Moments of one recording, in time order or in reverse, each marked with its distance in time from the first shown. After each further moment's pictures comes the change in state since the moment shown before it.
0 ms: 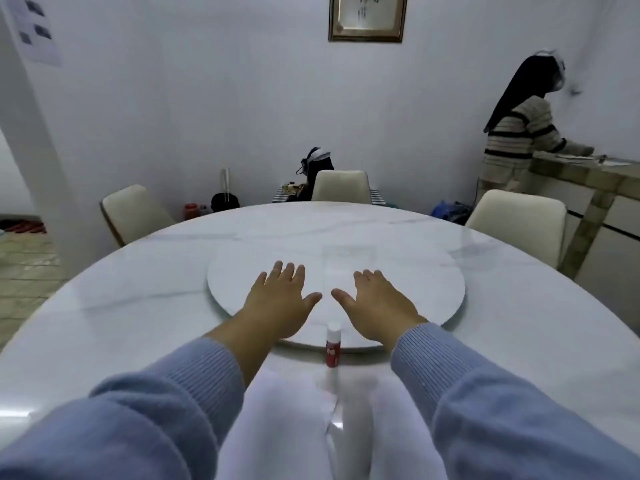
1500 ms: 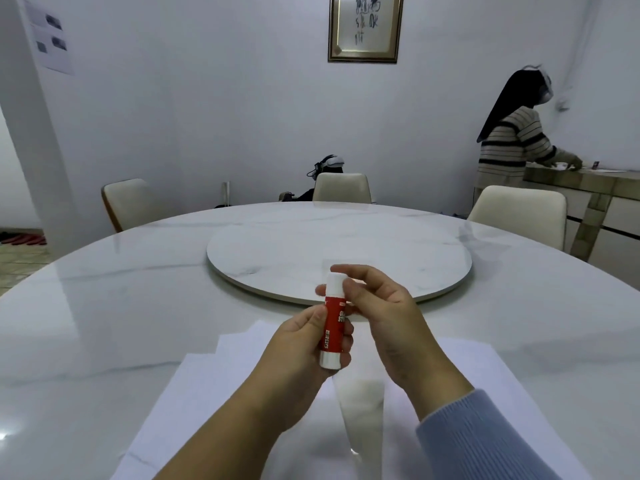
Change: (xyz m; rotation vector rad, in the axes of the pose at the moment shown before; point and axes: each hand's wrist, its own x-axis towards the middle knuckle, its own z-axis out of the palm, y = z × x) left_hand -0.126 0.038 0.087 -1.920 -0.071 0.018; right_hand -0.093 0.005 0.075 1.374 0.067 -0.212
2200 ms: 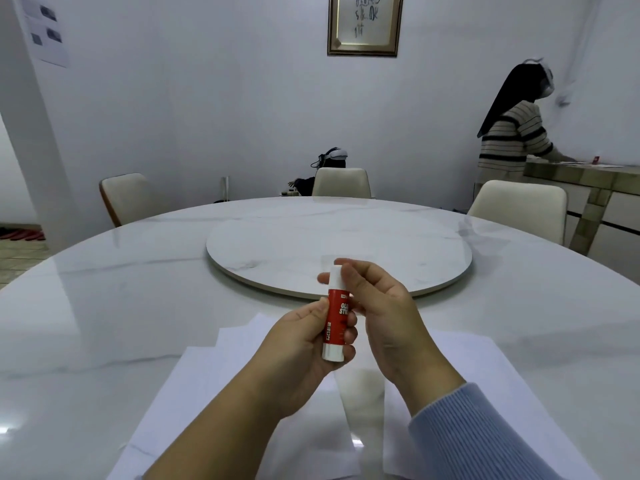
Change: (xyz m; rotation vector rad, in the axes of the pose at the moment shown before) left_hand 0.001 0.006 0.000 -0.144 -0.098 -0.083; right_hand -0.003 0.003 0.008 0.086 0.057 0.027
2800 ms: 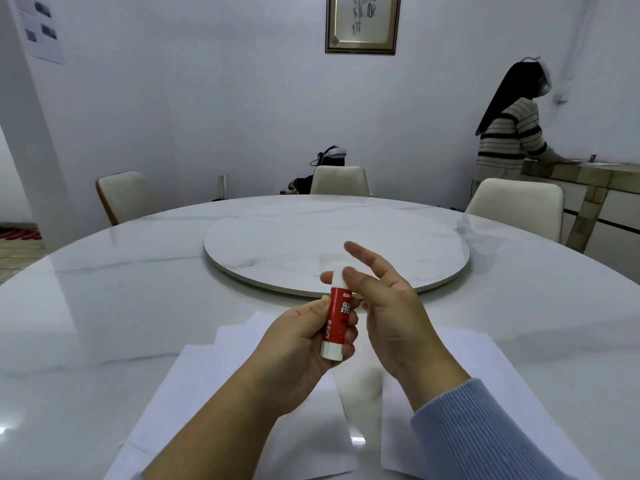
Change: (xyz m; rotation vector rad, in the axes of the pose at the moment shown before) left_hand 0.001 -0.001 -0.001 0.001 -0.026 -0.020; right_hand -0.002 -0.005 -0.004 0.012 0.006 0.045
